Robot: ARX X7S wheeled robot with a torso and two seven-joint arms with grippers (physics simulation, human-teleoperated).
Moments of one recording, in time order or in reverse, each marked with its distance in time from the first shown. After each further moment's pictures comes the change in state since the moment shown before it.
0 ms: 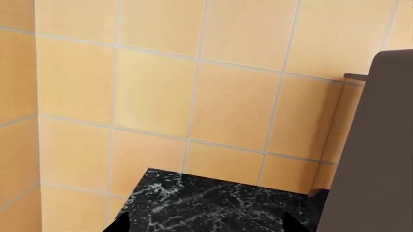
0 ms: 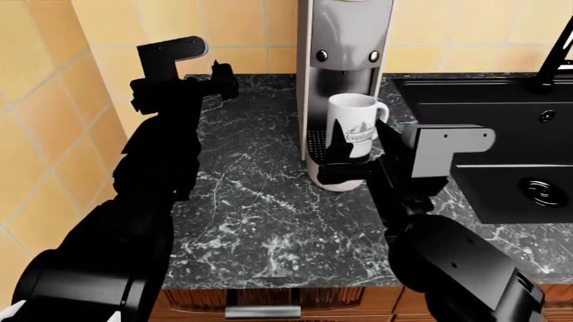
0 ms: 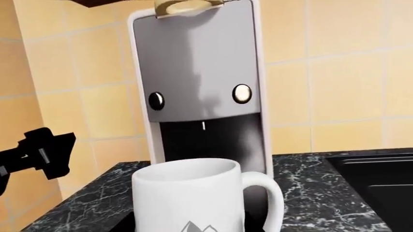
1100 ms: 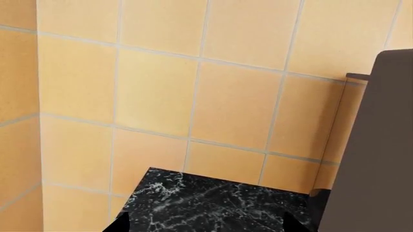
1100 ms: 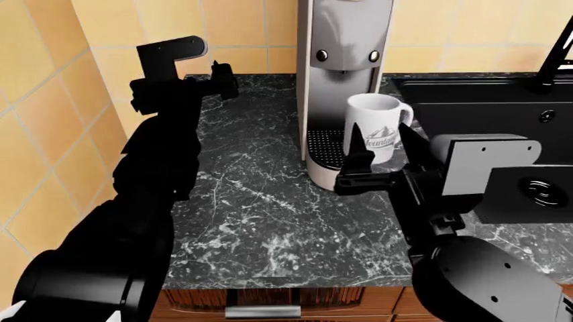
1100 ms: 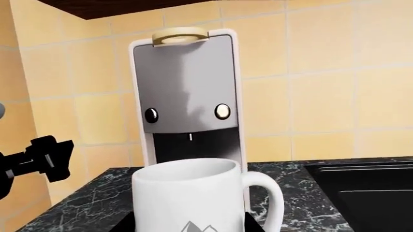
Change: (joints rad) left arm -0.001 0.002 -0.018 -0.002 0.016 -0.003 -0.001; right arm -0.063 0.128 0.033 -0.210 0.034 0.028 0.116
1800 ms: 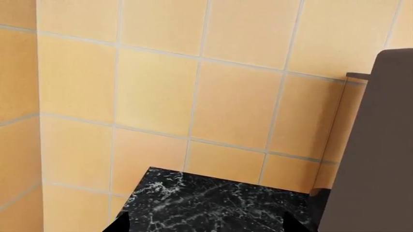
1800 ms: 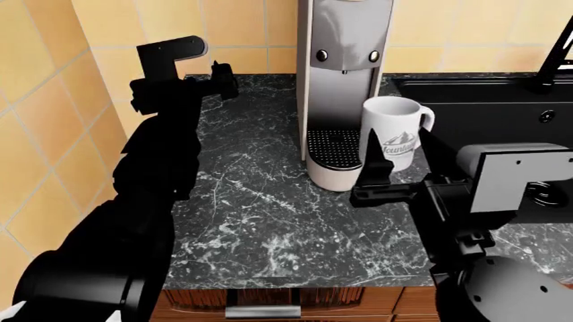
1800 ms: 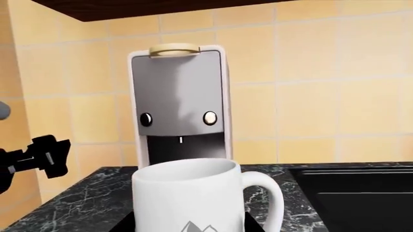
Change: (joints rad) left arm 0.001 0.001 -0.014 0.005 0.013 -0.008 0.001; right arm -0.047 0.114 0.030 -0.148 0.042 0.021 0.080
